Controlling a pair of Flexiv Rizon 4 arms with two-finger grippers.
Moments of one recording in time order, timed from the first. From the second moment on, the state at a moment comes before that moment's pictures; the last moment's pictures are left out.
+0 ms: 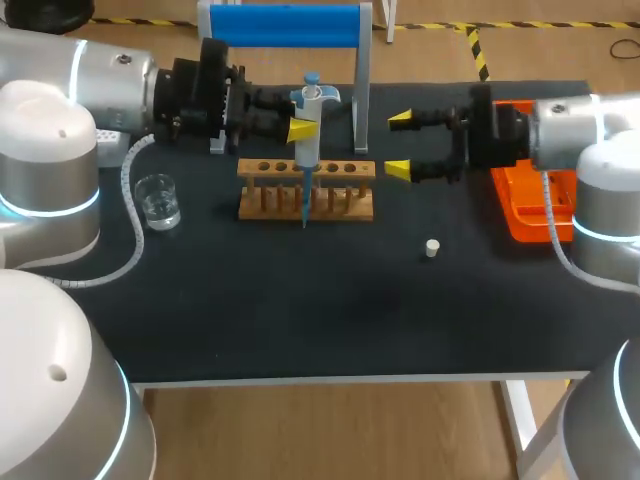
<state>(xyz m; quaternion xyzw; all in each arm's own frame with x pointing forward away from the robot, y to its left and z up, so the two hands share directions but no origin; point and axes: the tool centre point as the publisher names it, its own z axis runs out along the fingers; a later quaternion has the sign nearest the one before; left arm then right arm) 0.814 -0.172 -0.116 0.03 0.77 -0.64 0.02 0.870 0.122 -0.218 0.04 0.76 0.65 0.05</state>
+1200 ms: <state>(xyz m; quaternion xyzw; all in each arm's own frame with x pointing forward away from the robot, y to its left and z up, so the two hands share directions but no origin) 0.814 -0.172 -0.116 0.03 0.77 -0.64 0.02 0.807 0.183 -0.178 0.00 0.71 0.71 0.02</state>
